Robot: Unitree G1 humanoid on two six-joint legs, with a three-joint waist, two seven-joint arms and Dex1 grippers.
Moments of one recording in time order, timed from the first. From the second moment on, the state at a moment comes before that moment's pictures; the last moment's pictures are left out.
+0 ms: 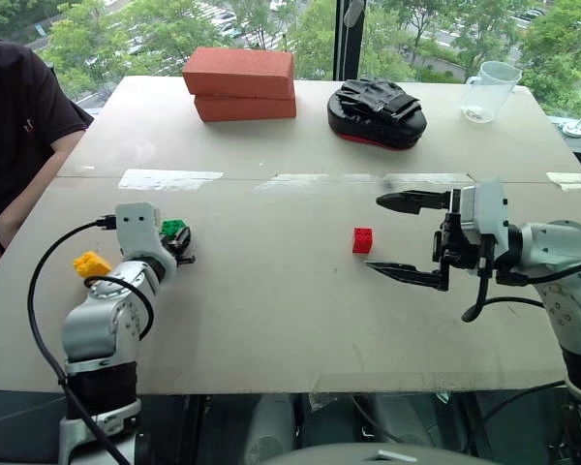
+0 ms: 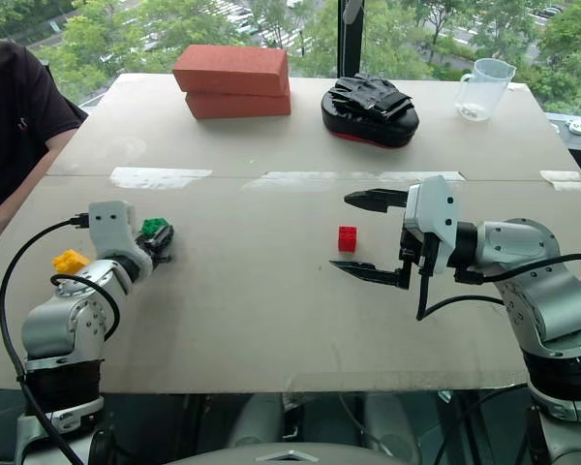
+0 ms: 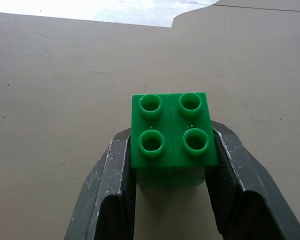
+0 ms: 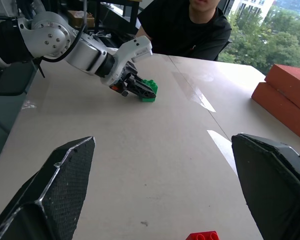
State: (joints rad) left arm -0.24 0.53 0.31 -0.13 -0.39 0.77 -0.12; right arm -0.37 -0.64 -0.04 -0.53 0.52 0.47 1.03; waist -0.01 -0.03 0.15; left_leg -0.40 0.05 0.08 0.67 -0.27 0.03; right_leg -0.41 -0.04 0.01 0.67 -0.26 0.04
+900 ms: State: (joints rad) left arm -1.00 0.45 -0.32 0.95 -0.10 -0.16 -1.49; right arm 0.24 -0.72 -0.41 -0.85 0.68 0.56 0.77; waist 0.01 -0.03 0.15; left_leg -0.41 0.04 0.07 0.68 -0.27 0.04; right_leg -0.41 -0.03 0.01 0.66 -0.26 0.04
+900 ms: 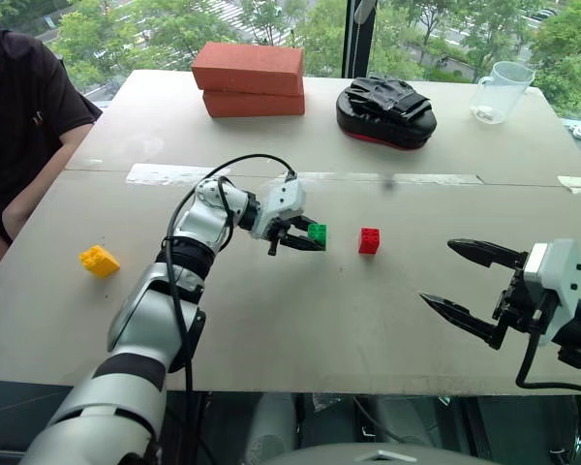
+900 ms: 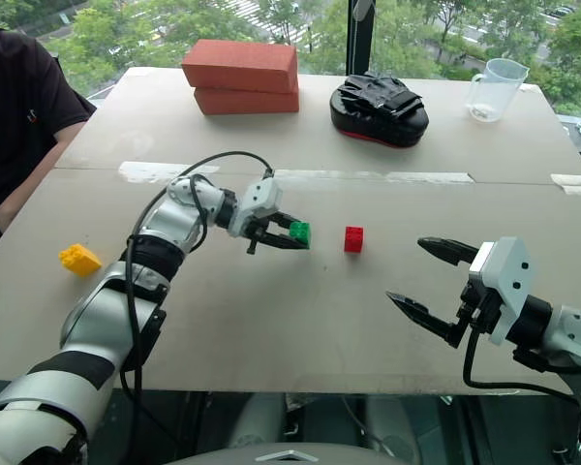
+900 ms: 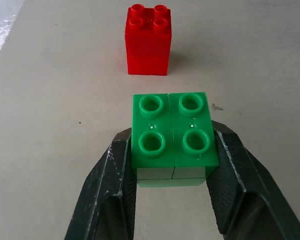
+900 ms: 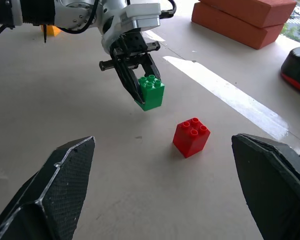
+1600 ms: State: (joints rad) left arm -1.10 0.36 -0.27 1.19 0.03 -0.28 -1.42; right arm 0.34 -0.73 -0.43 -0.85 0.66 0.52 0.74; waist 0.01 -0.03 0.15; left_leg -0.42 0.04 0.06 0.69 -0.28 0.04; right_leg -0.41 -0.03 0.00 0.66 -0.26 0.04
